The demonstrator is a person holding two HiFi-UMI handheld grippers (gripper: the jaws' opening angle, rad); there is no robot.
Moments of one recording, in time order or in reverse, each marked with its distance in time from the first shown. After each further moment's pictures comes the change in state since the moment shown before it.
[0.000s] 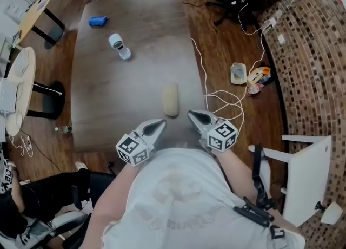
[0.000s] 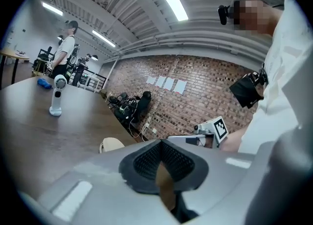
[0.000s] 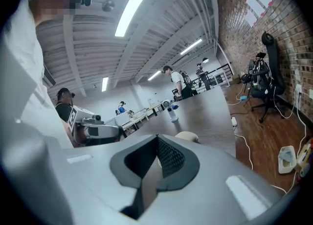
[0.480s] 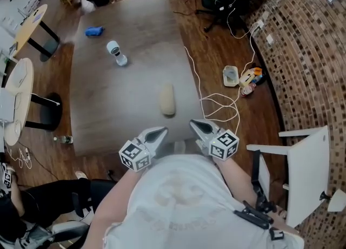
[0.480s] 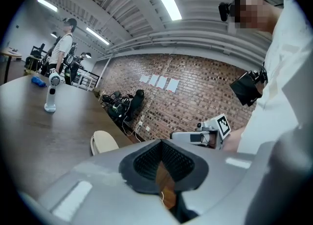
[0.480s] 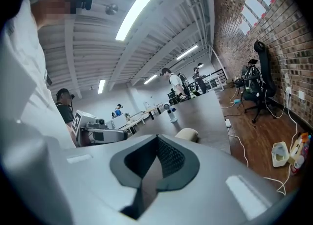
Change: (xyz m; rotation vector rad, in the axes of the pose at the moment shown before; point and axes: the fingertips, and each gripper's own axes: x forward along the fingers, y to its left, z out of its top) left arm -0.017 -0.031 -0.019 0.033 0.010 -0.076; right arm -0.041 0.036 -0.012 0.001 -0.056 -0.068
